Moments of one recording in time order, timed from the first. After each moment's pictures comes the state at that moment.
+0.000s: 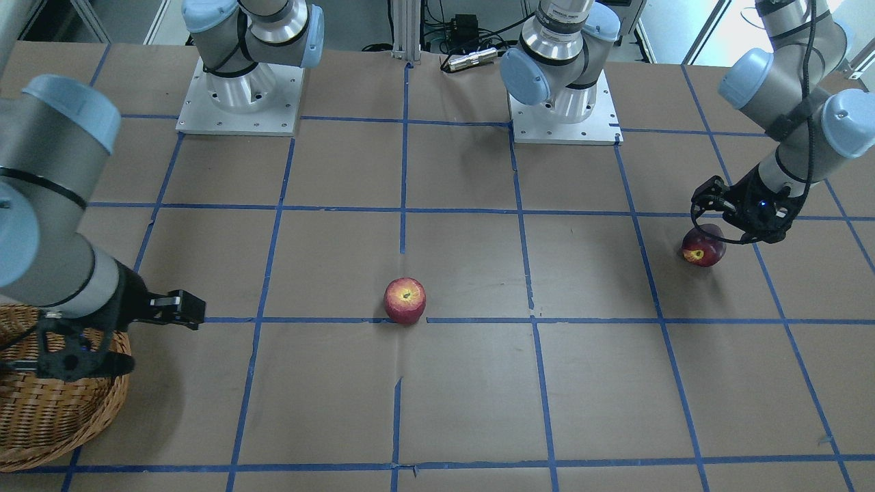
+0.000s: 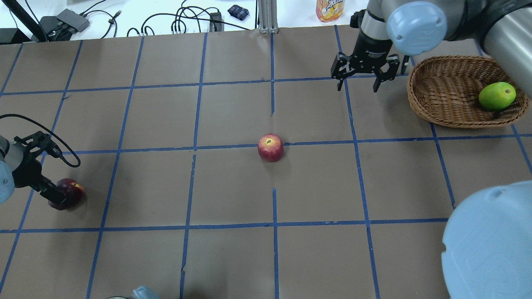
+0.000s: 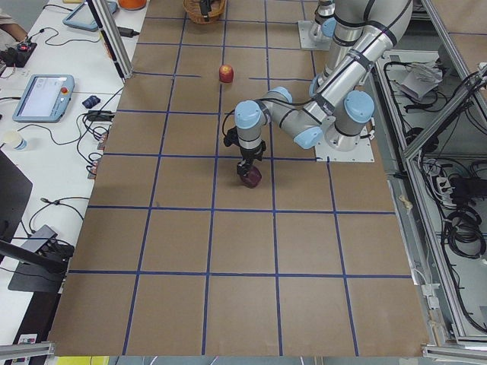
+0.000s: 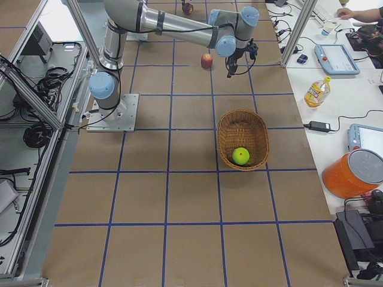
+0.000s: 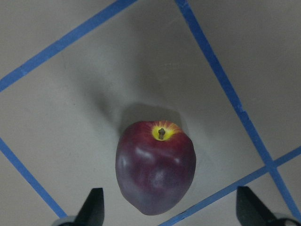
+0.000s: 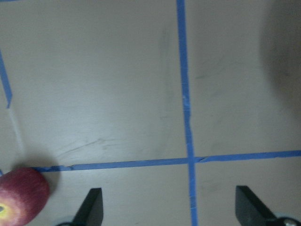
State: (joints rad) left arm -0.86 -1.70 -2.14 -0.94 1.66 1.35; right arm 1.62 -1.13 1.41 -1.72 -1.49 0.15
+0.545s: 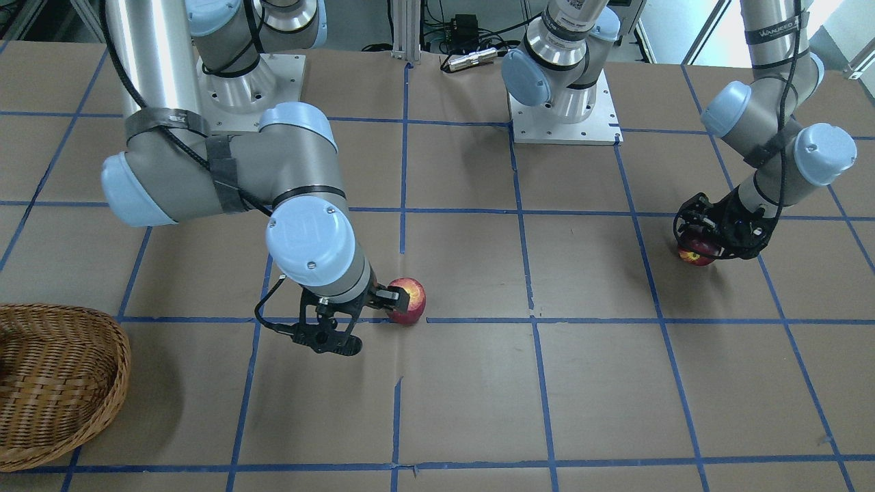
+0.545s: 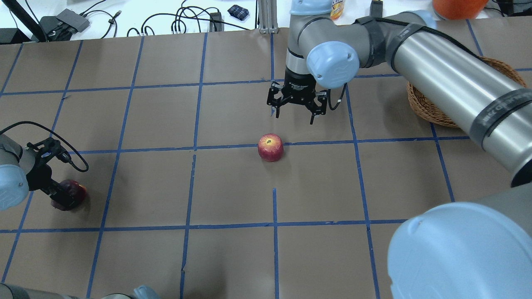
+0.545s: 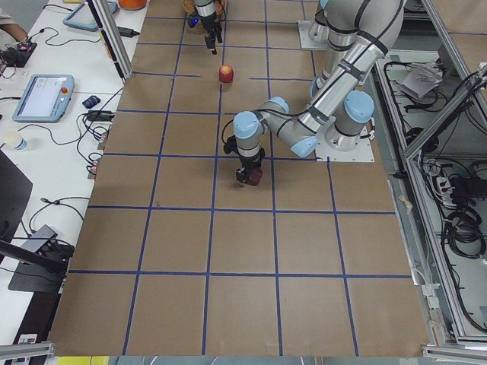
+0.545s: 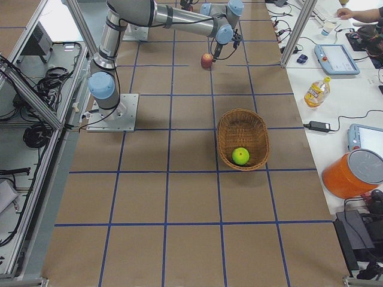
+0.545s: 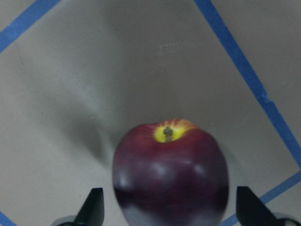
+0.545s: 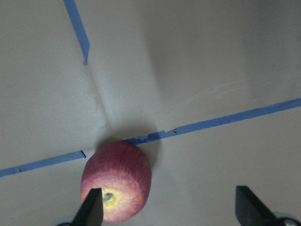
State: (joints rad) left arm -0.86 -1.79 -2.16 -0.85 1.66 1.35; right arm 1.84 -1.04 1.41 -1.75 -1.44 0.52
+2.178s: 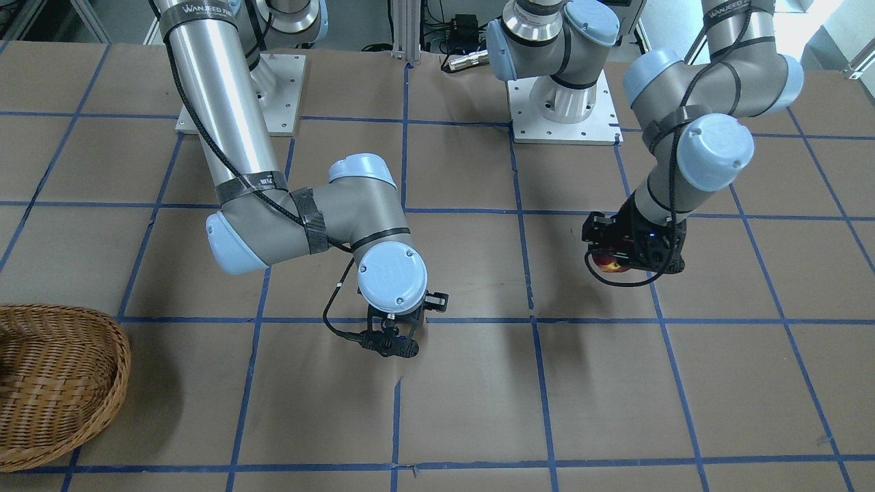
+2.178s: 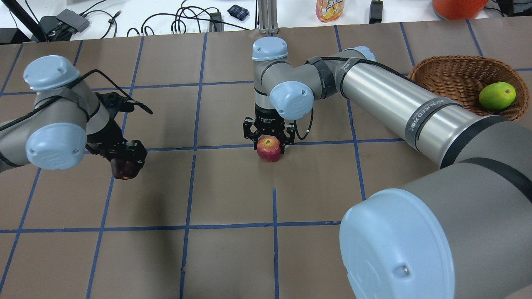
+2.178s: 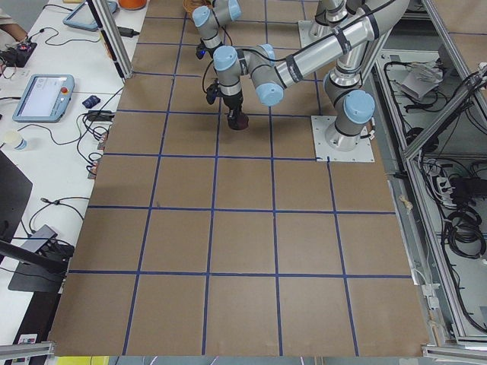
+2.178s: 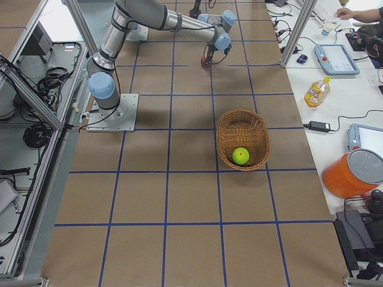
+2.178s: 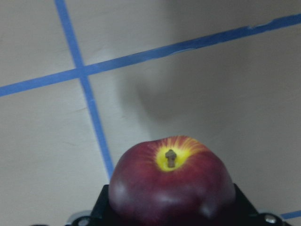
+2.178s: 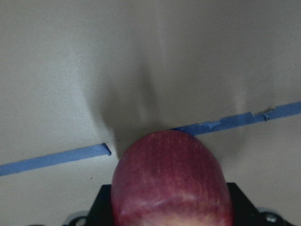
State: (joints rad) left arm -1.39 -1.70 -1.99 -1.14 1.62 0.30; right arm 1.93 -0.91 1.42 -1.79 -1.42 0.55
